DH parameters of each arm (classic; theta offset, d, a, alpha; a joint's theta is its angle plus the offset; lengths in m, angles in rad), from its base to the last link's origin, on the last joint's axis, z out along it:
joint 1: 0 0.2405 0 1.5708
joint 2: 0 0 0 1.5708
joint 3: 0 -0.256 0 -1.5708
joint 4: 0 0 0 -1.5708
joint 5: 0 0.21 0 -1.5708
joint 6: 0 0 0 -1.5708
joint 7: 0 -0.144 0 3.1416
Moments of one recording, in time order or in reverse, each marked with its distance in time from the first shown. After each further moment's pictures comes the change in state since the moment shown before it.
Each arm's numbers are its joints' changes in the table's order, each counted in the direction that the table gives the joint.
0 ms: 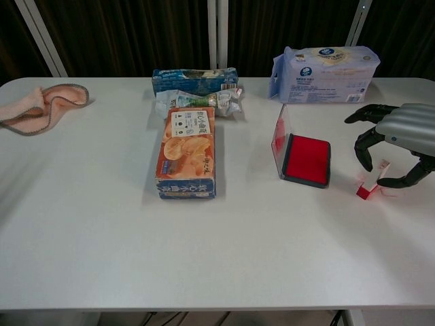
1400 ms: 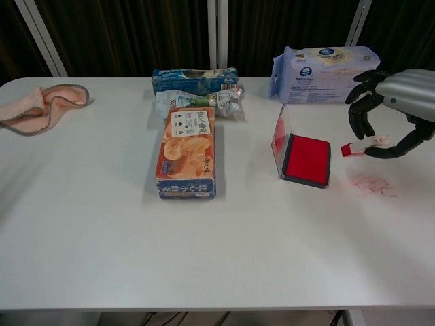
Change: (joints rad) left arm 0.005 0.000 -0.004 -0.024 0.010 0.012 0.071; right arm 0.010 -0.028 -0.071 0.090 0.048 0.053 -0.033
